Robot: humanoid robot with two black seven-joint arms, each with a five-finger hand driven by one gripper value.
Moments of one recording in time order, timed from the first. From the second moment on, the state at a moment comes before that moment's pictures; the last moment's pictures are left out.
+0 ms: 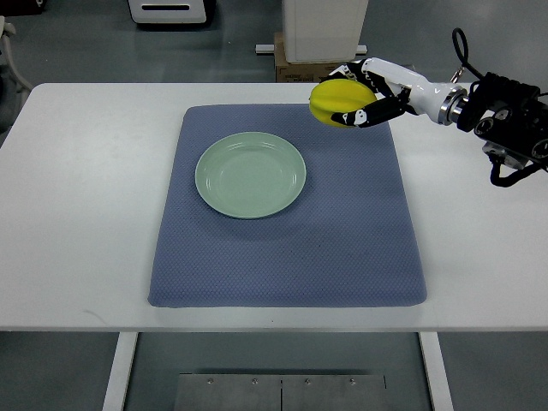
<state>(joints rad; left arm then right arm) -0.04 0.00 -0.10 -0.20 0.13 0.00 -0.01 1.39 -0.29 -0.39 0.68 -0.32 0.18 0.58</state>
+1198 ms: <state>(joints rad) -0.04 0.00 -0.10 -0.20 0.13 0.00 -0.01 1.28 0.00 -0.39 0.52 -0.31 0.16 0.49</state>
